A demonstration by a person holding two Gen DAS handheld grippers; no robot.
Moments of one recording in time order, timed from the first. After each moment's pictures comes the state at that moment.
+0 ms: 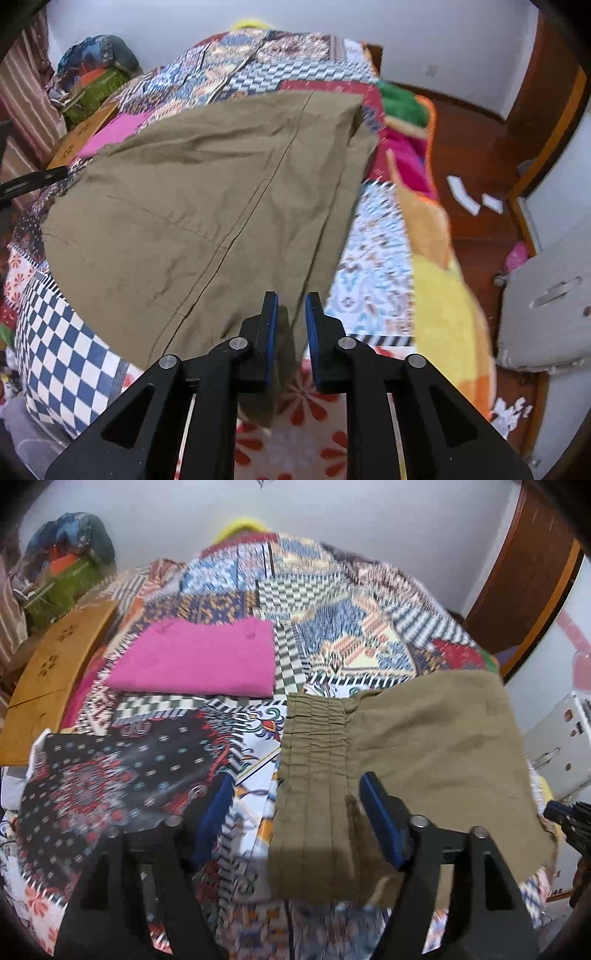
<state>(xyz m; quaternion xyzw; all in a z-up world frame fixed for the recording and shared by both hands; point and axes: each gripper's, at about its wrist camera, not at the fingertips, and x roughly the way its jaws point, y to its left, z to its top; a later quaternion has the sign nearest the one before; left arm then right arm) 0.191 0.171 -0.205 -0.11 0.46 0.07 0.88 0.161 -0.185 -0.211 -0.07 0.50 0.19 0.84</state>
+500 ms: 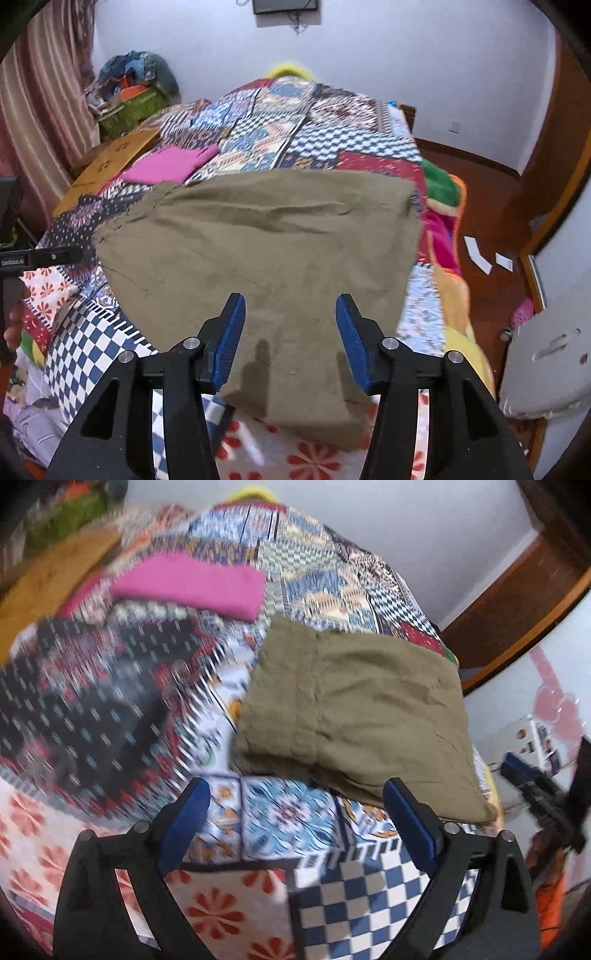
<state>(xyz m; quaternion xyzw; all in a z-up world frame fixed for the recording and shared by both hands) 0.120 0.158 -0.227 -0.25 0.49 0.02 0.84 0.146 -0.124 -0.176 -0.09 0.42 0.24 0.87</state>
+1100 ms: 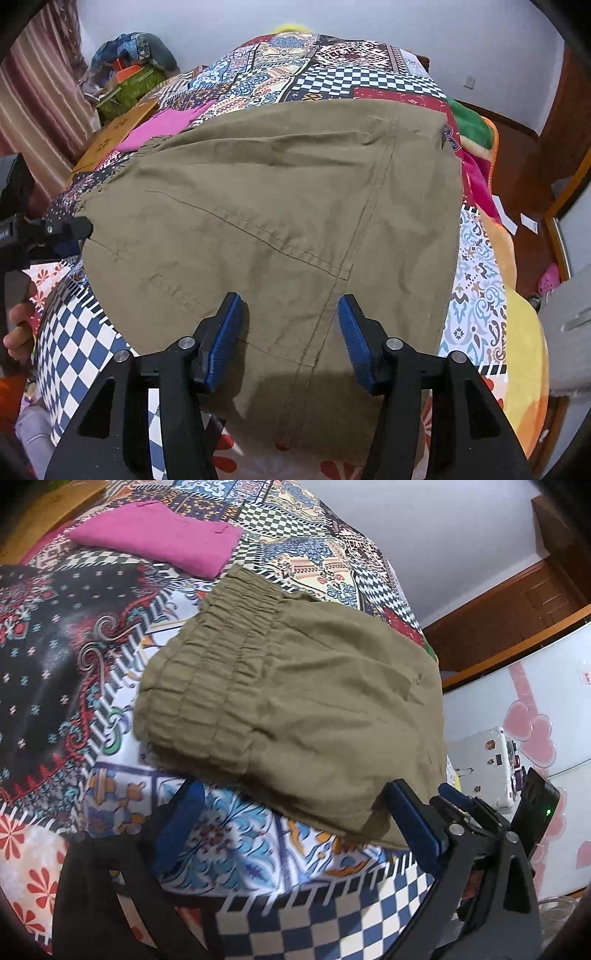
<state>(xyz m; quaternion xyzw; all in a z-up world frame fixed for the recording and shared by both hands) 0.155 0.136 -0.258 -0.32 0.50 -0.03 0.81 0.152 -0.123 -0.227 -0.06 0.49 0.26 0.83</state>
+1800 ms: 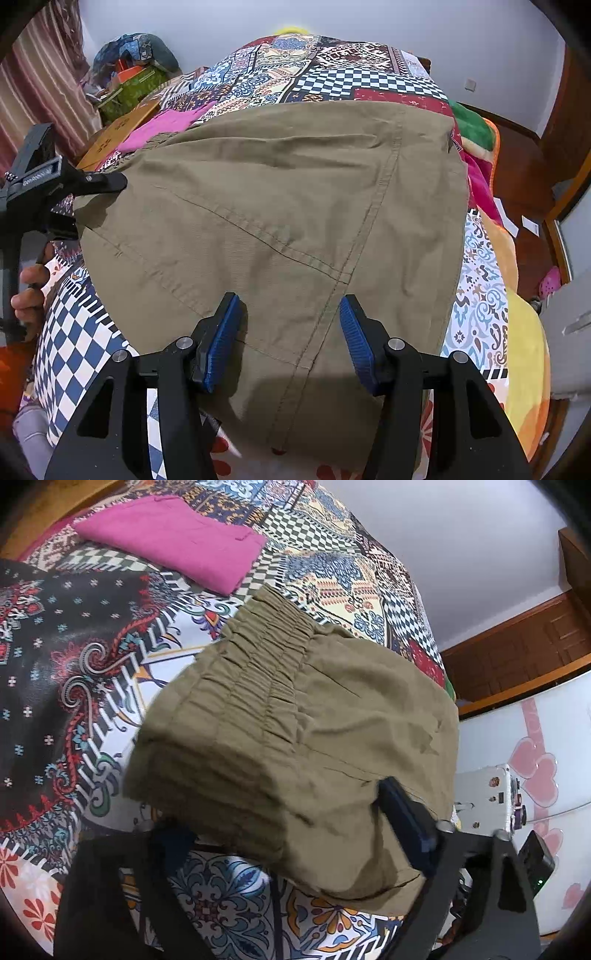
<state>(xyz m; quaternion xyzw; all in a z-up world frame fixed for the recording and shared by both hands) 0.195 0.153 -0.267 -0.36 0.48 0.02 0.80 0.155 -0.124 -0.229 -0.06 0.49 0.26 0.83</state>
